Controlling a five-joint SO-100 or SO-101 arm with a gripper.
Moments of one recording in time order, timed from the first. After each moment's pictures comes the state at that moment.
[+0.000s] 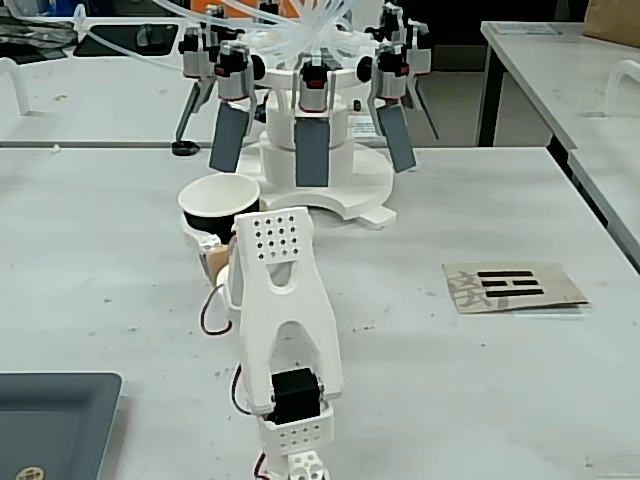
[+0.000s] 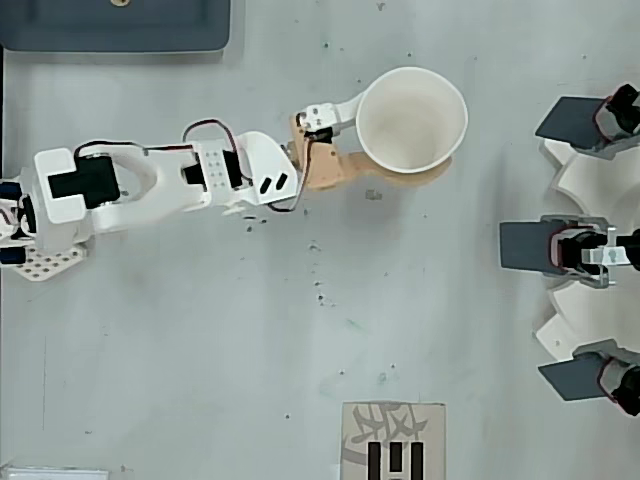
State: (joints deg) arm -18.6 66.3 121.6 -64.2 -93.8
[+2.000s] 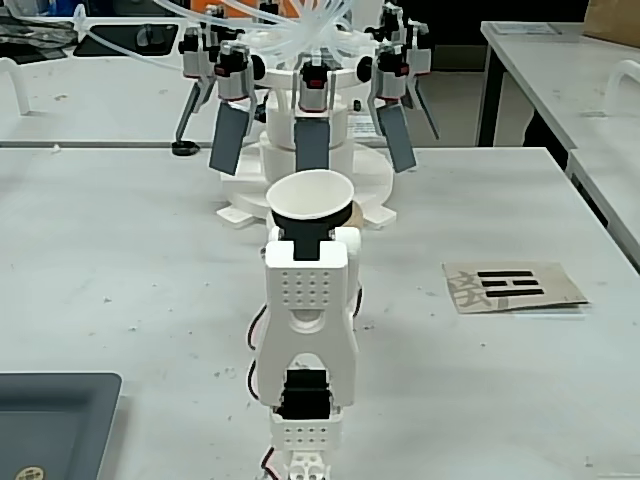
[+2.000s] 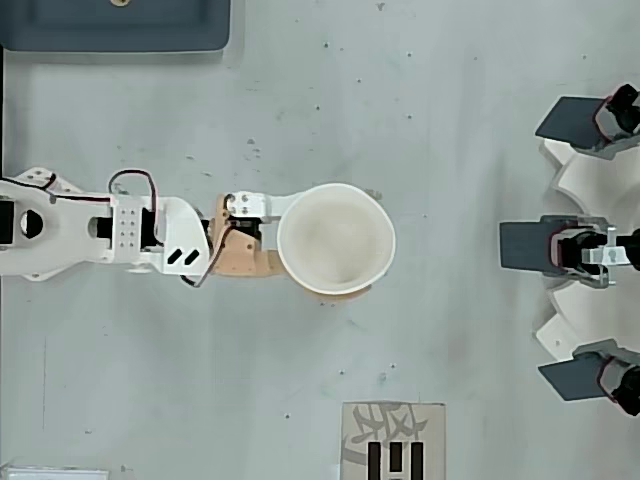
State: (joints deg) arm -1.9 100.0 156.7 -67.4 -93.1
